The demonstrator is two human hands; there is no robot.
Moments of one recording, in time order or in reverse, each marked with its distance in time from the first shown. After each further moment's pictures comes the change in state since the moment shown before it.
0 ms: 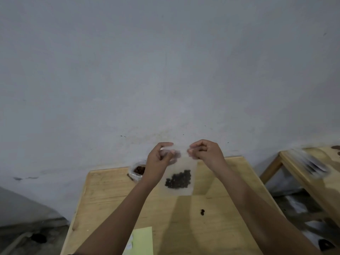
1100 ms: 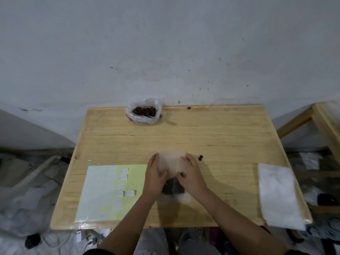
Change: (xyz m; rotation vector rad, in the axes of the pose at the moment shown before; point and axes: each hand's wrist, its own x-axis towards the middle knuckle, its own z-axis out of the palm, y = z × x) left_hand -0.144 -0.181 0.011 0.721 0.164 -0.417; right_hand -0.109 0.221 0.037 -0.692 -0.323 0.087
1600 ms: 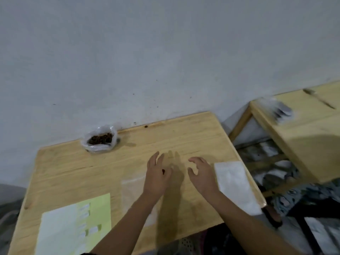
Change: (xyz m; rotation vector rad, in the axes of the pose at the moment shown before) left_hand 0.011 0.113 0.068 0.230 -0.126 0.360; right_hand -0.031 0.074 -0.118 0.123 0.397 0.082
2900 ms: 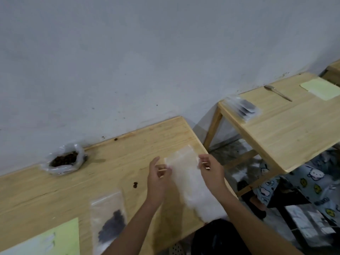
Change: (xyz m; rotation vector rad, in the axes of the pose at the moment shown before) left_hand 0.010 0.080 0.065 -0.757 -0.012 -0.155; right_hand 0.003 0.065 -0.087 0.392 0.325 0.259
